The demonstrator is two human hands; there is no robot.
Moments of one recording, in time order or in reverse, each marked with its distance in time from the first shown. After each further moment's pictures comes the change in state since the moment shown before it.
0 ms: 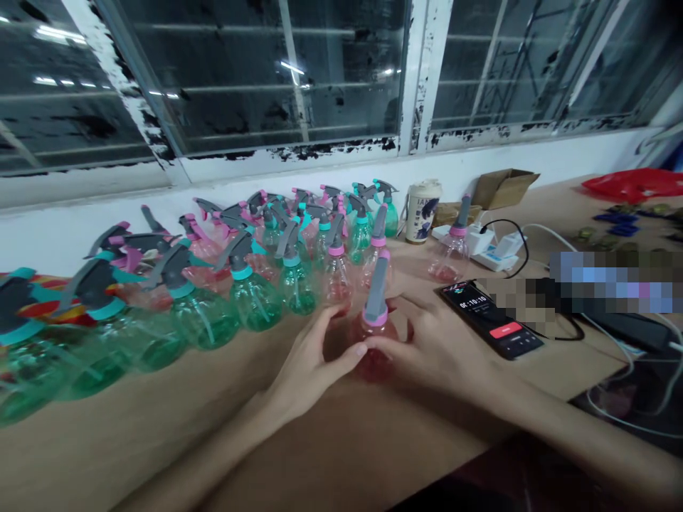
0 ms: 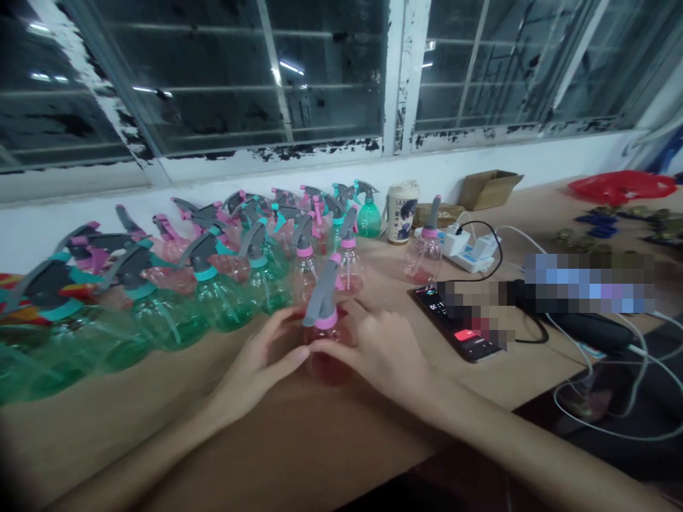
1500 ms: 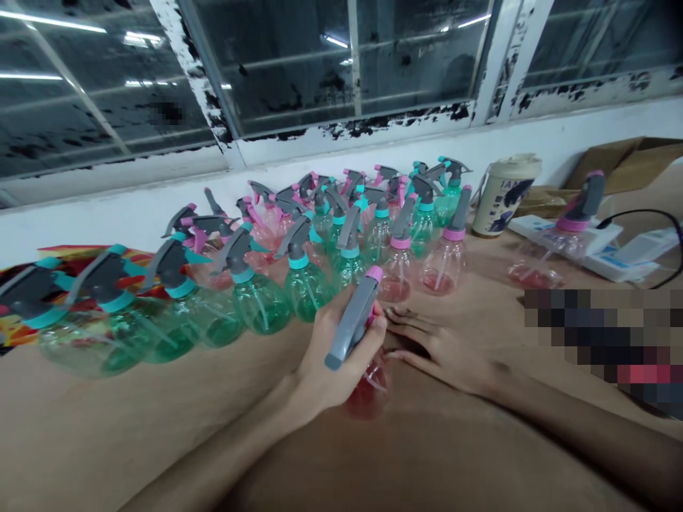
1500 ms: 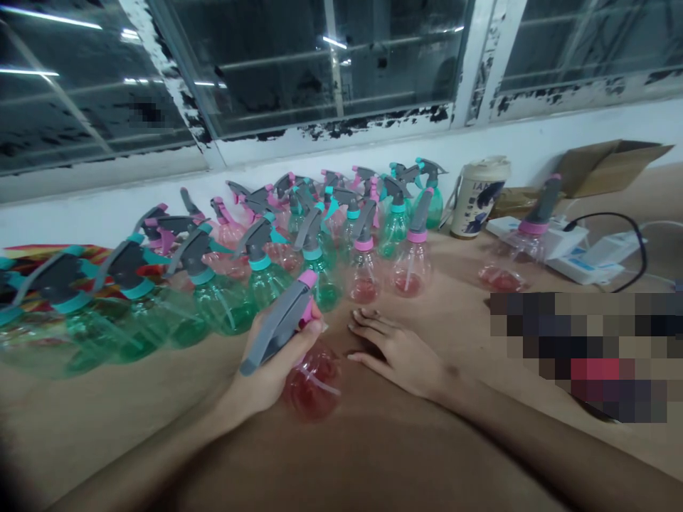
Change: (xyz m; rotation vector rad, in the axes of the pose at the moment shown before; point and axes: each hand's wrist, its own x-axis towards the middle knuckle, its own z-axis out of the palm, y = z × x) left_hand 0.006 0.002 -0.040 0.048 0.245 0.140; right_hand 0.021 0.032 0.116 0.210 -0.263 -0.392
